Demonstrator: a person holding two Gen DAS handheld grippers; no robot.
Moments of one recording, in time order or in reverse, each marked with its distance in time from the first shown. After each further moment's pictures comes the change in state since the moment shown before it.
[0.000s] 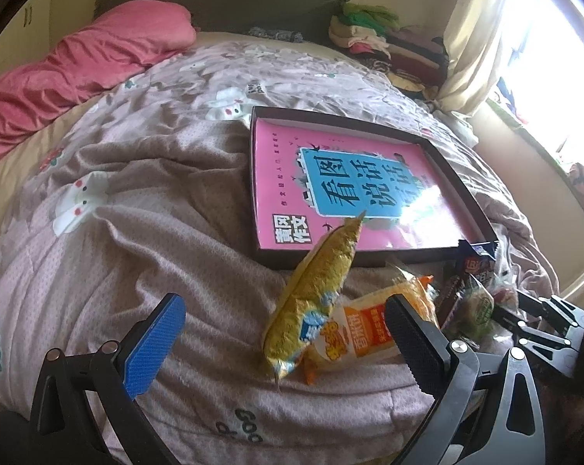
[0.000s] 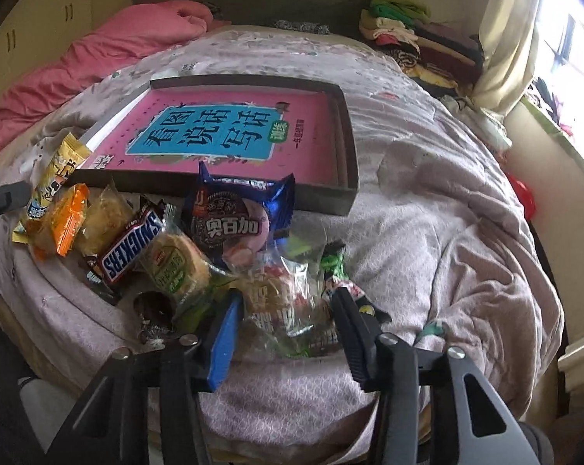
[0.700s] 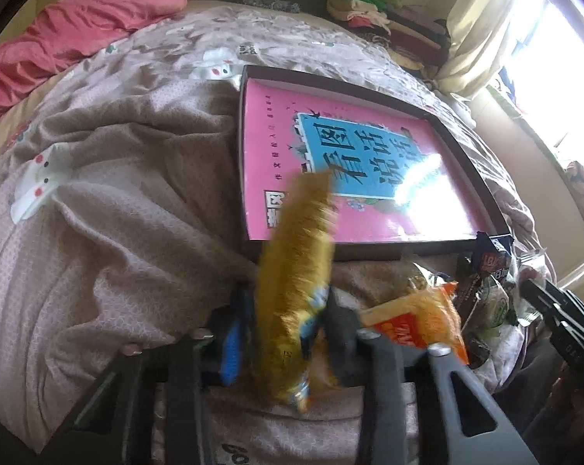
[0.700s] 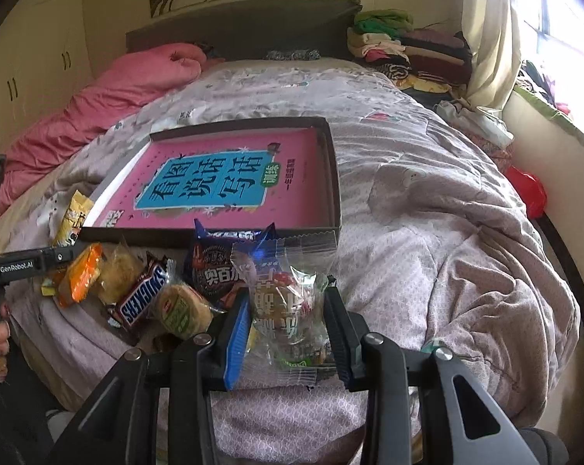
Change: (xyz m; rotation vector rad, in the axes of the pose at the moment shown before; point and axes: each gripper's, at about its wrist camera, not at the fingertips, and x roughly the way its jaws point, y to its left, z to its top) left arm 0.043 0.005 0.004 -0.023 0.112 -0.048; right arm -0.015 -0.025 0.010 0.116 -0.117 0.085
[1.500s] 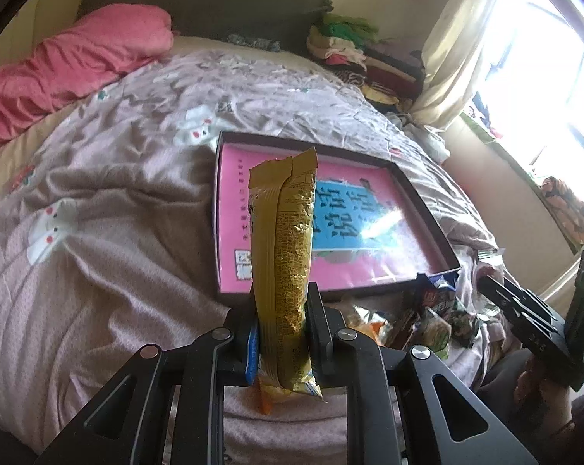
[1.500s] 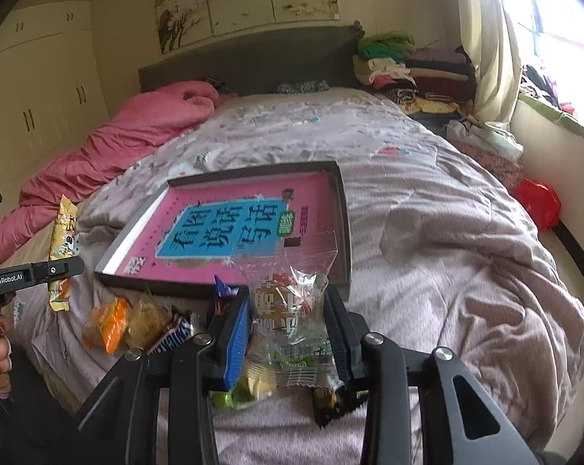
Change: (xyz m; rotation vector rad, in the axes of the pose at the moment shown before) left arm -0.055 -0.017 0.014 0.020 -0.146 -0.082; right arm -0.013 -0.007 0.018 0.039 -0.137 0.089
